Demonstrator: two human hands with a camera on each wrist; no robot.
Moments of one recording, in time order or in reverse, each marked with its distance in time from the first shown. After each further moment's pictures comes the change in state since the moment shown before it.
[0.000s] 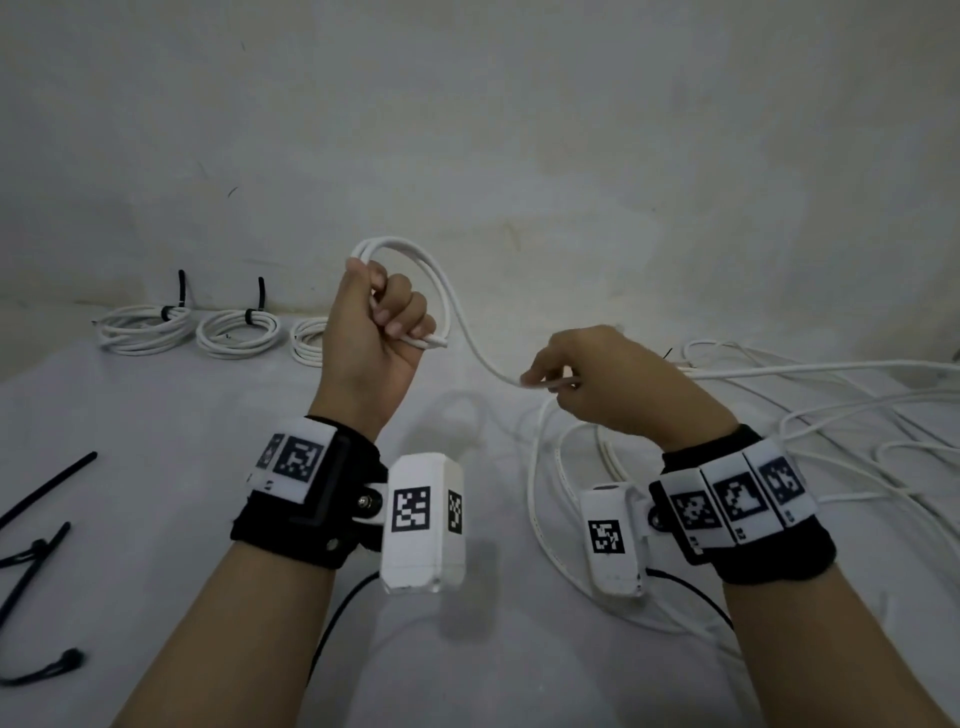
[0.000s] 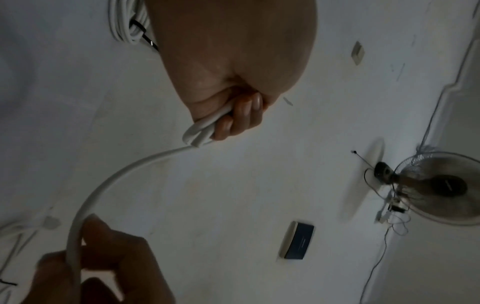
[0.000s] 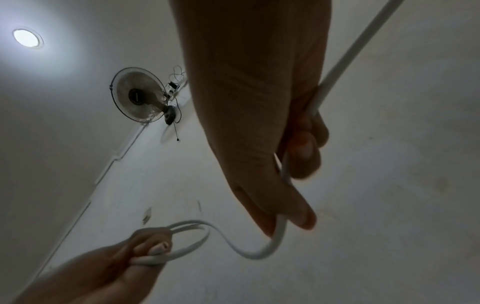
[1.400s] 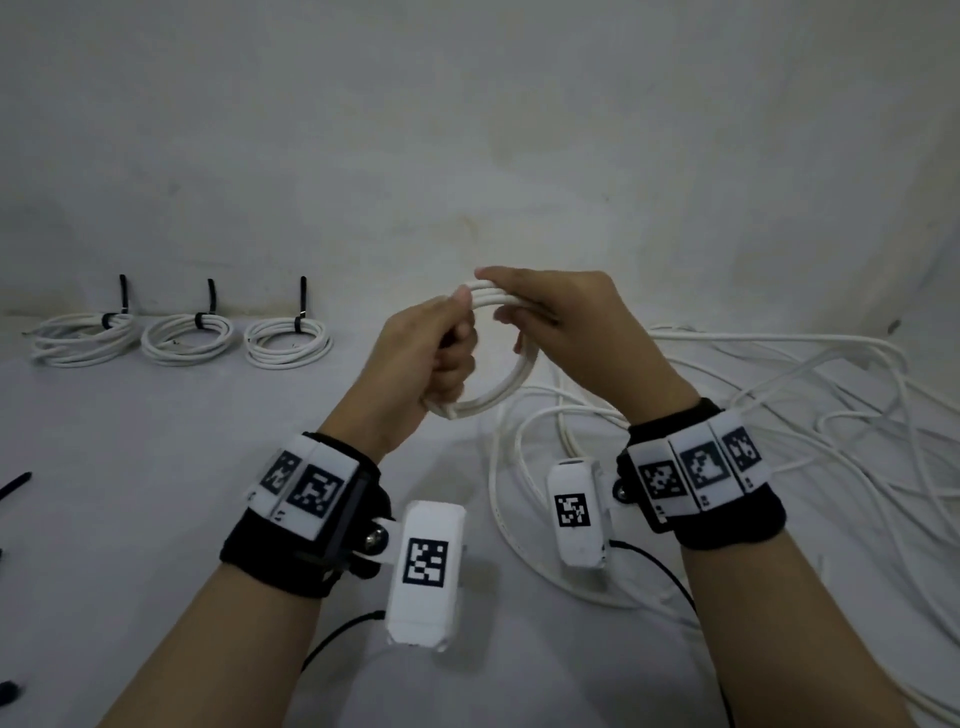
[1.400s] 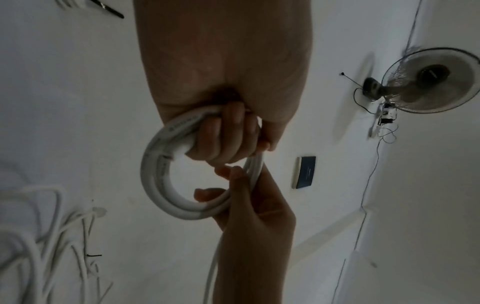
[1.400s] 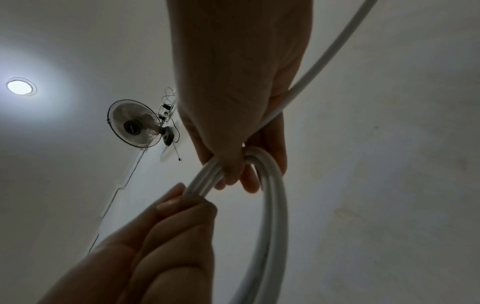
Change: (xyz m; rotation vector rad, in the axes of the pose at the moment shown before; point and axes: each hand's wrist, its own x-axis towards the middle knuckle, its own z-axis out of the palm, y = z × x) left_hand -0.029 -0.029 0.041 0.539 -0.167 -0.296; right_hand 0.002 0.012 -0.010 0.211 0.518 -0.270
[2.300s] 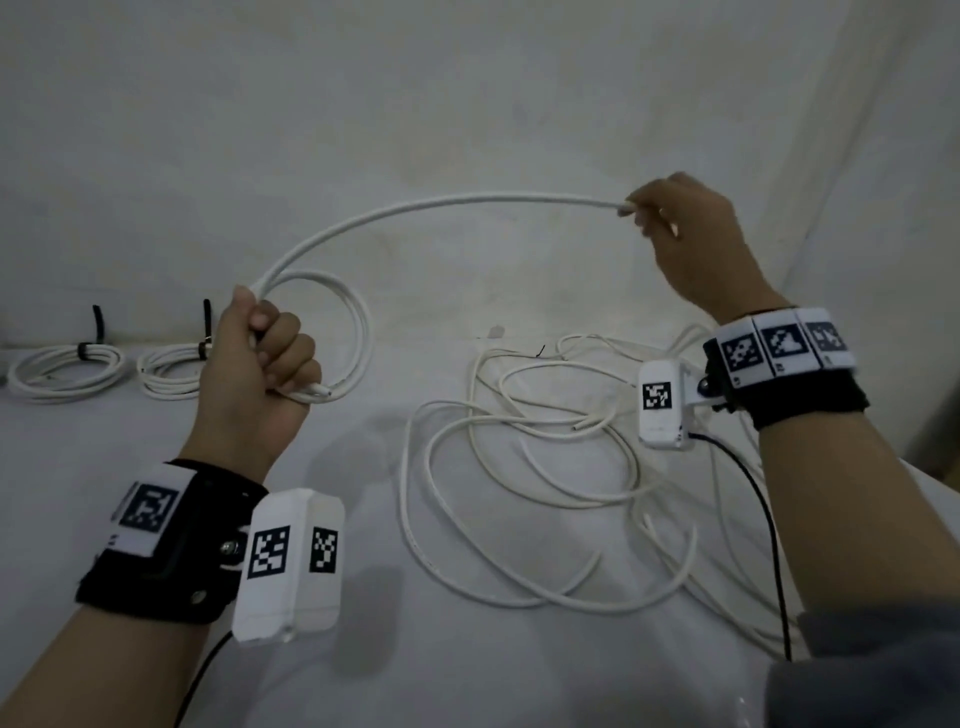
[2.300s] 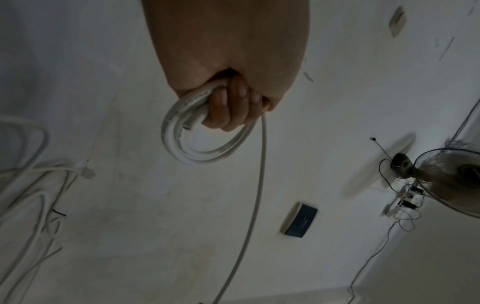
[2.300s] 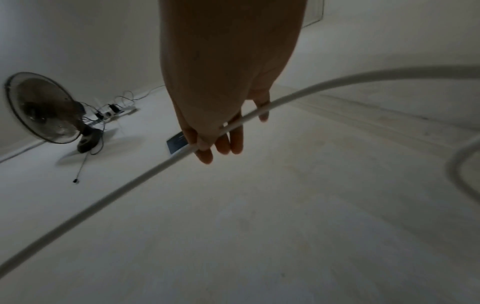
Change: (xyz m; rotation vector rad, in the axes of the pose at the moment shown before) left_hand 0.014 0.001 -0.029 -0.509 0.130 0.126; right_hand -0.011 0.109 -0.148 -0.420 0.233 0.170
